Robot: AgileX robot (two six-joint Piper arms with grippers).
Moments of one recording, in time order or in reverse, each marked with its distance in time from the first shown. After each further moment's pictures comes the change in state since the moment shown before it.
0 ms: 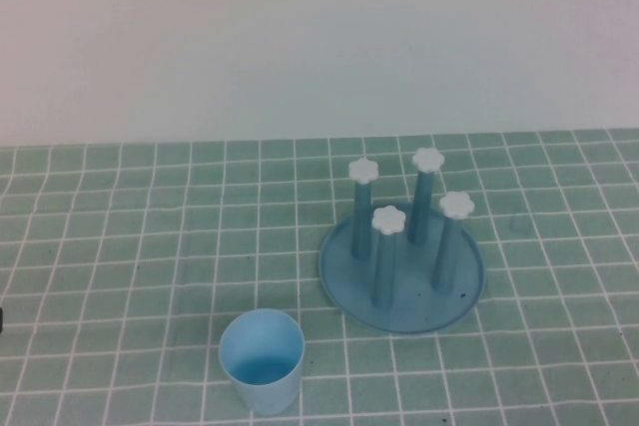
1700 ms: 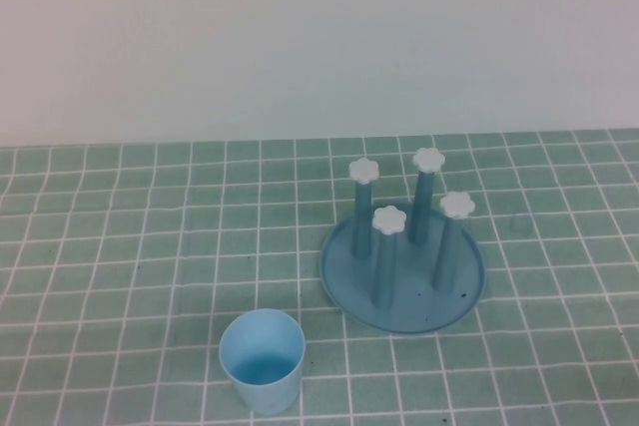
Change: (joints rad) right arm 0.000 -0.185 0.261 -0.145 -0.408 -0.284; left arm 0.002 -0.336 0.550 0.206 -0.770 -1.200
